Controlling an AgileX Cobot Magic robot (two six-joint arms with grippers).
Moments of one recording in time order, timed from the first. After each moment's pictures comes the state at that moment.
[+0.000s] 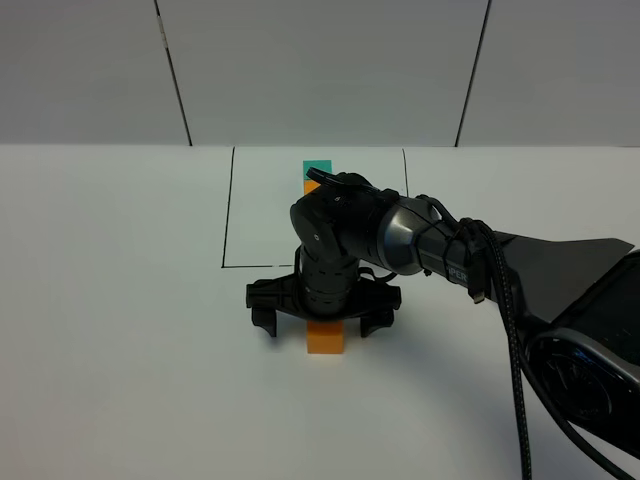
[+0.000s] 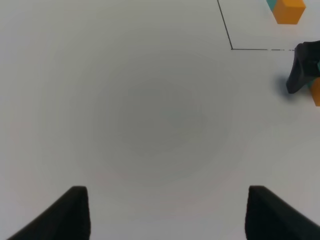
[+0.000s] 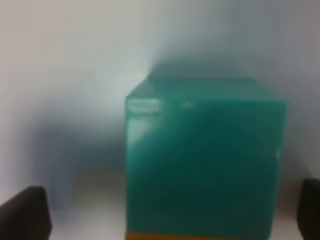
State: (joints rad) left arm -0.07 0.01 -0.51 -0.04 1.04 -0.05; right arm 0.70 2.36 -1.81 -0.07 0.91 0.68
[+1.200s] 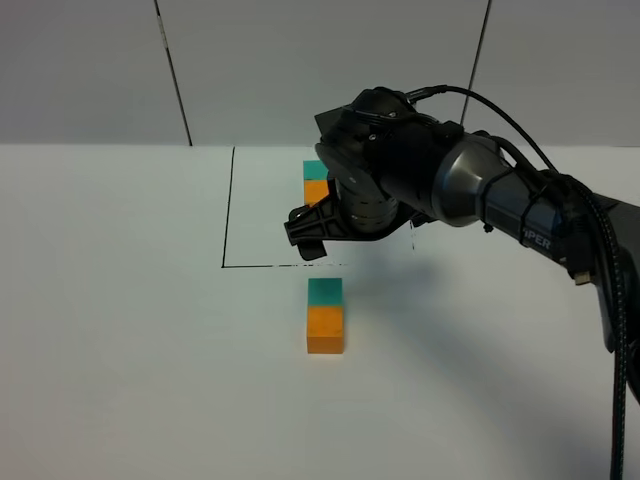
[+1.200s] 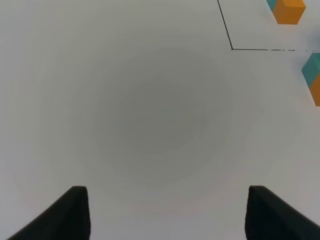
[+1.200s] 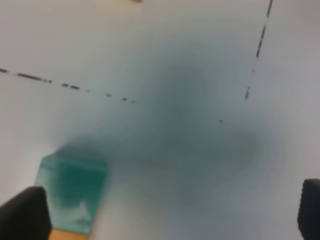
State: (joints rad) left arm -0.07 0.01 -0.51 -0.04 1.04 -0.05; right arm 0.66 2.15 -1.81 -0.40 0.98 0.53
